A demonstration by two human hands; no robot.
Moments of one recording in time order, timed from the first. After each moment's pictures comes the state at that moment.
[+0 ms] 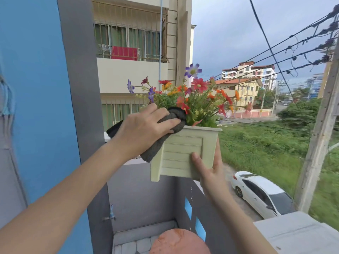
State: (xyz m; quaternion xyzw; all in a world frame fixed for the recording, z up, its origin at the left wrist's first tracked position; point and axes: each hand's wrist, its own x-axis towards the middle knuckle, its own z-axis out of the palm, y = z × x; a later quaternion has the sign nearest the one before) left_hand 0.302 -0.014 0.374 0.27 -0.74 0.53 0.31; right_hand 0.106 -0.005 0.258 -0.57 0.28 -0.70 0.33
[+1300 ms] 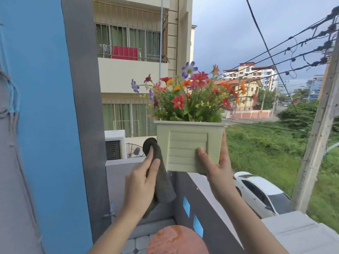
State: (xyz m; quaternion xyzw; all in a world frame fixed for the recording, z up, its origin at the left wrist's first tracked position) left_hand 0.274 0.039 0.256 0.45 -0.63 -0.03 0.63; right_hand 0.090 0.024 0.273 -0.56 0.30 -0.71 0.31
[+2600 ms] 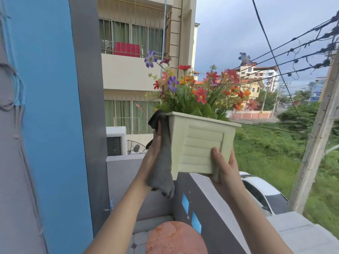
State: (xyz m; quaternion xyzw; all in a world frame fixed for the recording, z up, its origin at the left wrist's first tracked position) left_hand 0.267 0.017 0.284 0.36 -0.63 -0.37 0.58; right_hand 0.076 0.025 0.267 -0.49 0.21 -0.68 0.50
